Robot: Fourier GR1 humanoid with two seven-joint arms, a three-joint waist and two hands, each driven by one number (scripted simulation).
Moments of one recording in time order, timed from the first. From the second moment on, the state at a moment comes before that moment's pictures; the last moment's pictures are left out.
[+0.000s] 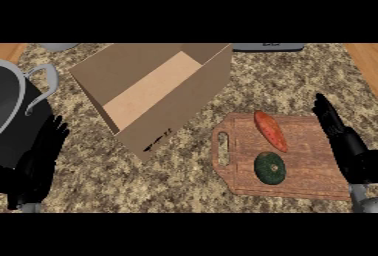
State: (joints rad) left arm 0.08 0.43 -0.10 -1.53 0.39 0.28 -0.04; right arm -0.08 -0.57 0.25 -1.52 -0.26 -0.21 -0.08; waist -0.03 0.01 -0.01
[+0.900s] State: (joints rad) left arm -0.06 0.62 -0.15 -1.41 0.14 0.32 0.02; right arm -0.33 -0.73 0.37 -1.26 -0.29 0.56 -0.60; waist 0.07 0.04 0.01
